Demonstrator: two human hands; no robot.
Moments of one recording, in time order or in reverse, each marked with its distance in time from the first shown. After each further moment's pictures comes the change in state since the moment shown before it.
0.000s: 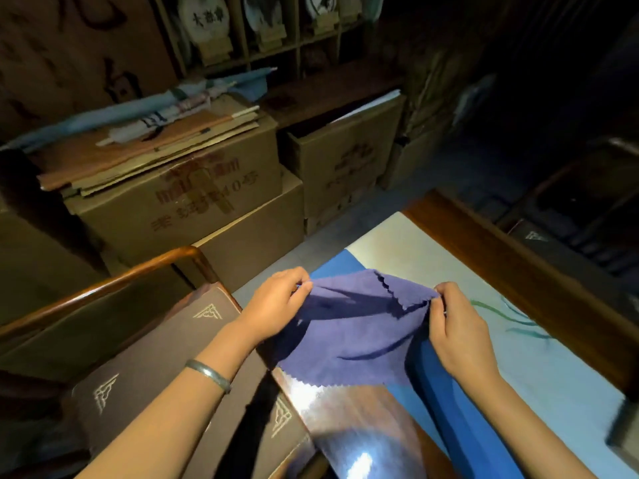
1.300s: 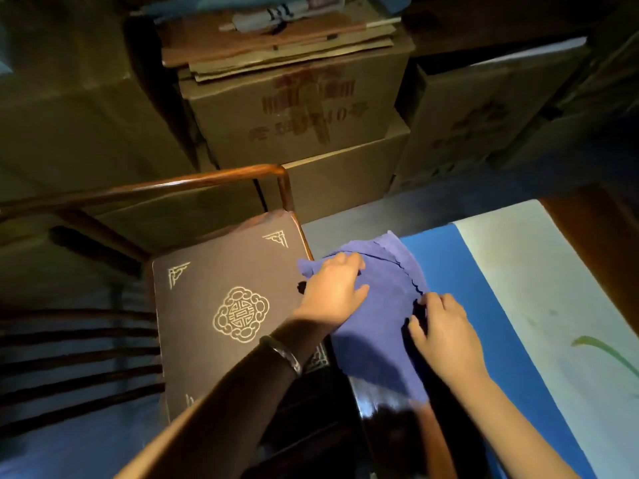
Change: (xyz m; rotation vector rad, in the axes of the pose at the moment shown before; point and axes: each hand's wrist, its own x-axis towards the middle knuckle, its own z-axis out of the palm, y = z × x) left_hand -0.045 -0.042 0.047 0.057 0.094 -0.442; right_hand -0.007 -0.040 0.129 -0.356 -0.519 -0.176
